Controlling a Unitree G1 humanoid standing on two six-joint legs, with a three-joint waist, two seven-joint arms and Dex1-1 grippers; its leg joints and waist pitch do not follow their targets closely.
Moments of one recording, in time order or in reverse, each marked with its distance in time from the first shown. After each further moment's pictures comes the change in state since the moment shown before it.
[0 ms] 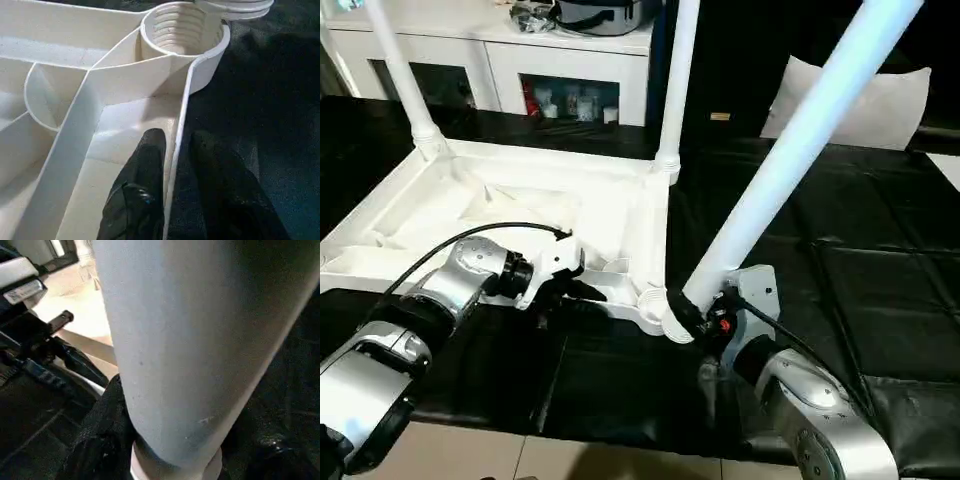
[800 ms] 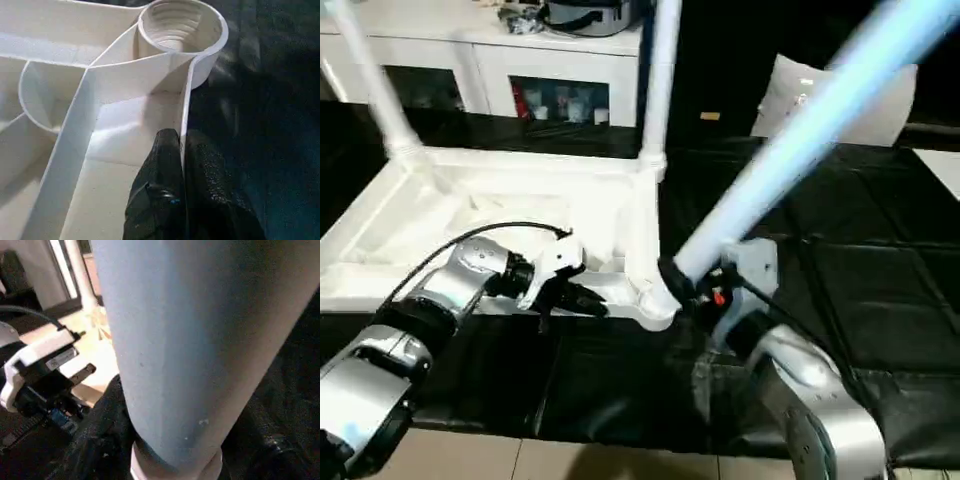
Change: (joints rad) left arm 0.041 -0.010 0.041 -0.123 0.028 0.191 0.041; right arm -0.093 0.008 0.023 0.018 -0.018 -0.048 0.008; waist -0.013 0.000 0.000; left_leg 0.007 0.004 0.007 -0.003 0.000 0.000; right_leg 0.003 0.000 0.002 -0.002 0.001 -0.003
